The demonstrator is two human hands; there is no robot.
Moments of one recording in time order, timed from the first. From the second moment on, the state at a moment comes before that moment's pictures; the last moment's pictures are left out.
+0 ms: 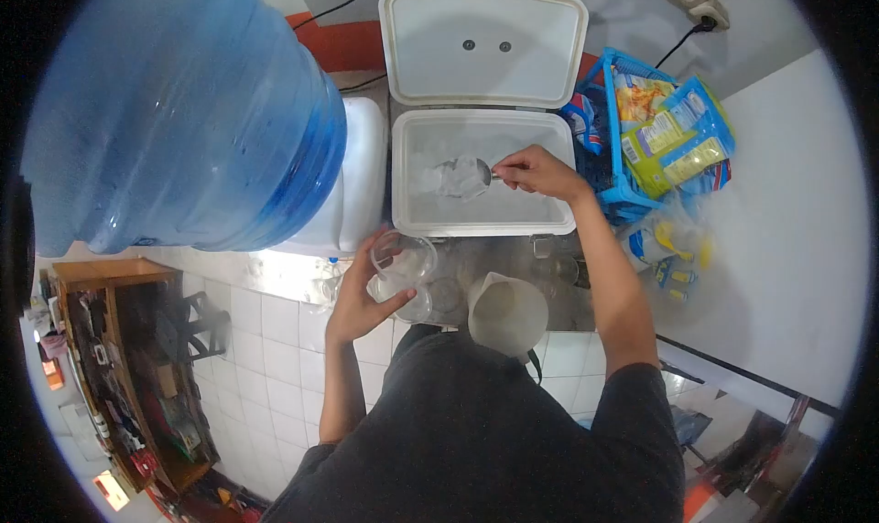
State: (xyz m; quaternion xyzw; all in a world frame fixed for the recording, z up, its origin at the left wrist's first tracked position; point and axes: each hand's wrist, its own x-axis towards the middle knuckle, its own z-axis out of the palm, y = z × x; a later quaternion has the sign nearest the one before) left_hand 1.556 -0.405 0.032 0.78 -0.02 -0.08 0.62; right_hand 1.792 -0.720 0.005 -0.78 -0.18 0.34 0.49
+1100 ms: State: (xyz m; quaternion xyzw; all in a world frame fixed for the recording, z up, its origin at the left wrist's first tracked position) left_hand 1.550 -0.414 0.045 0.79 -0.01 0.03 0.62; right_hand 1.798 -0.687 0.016 -0.90 -0.35 0.06 0.27
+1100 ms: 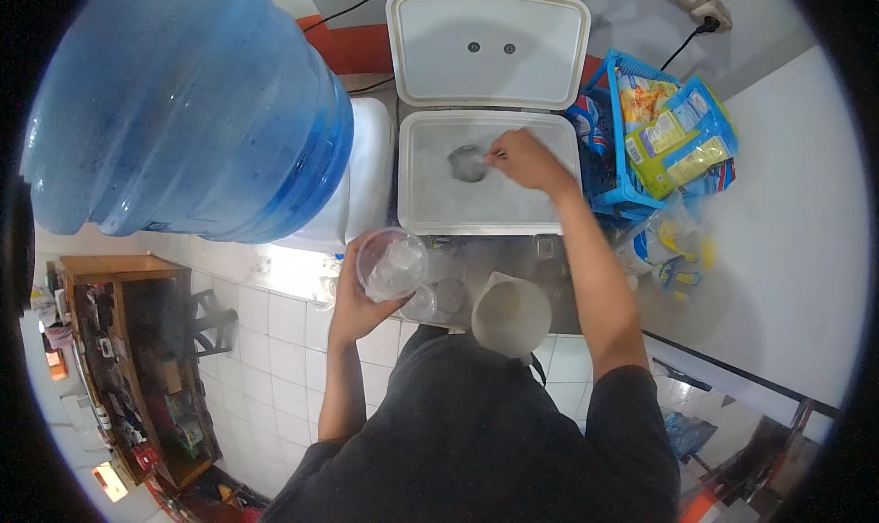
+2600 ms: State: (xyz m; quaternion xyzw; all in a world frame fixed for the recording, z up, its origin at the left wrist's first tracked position) left_hand 1.530 -0.420 0.047 0.82 0.00 0.11 0.57; right_hand 1.768 -0.685 0.086 -0.92 -0.27 0.06 0.27
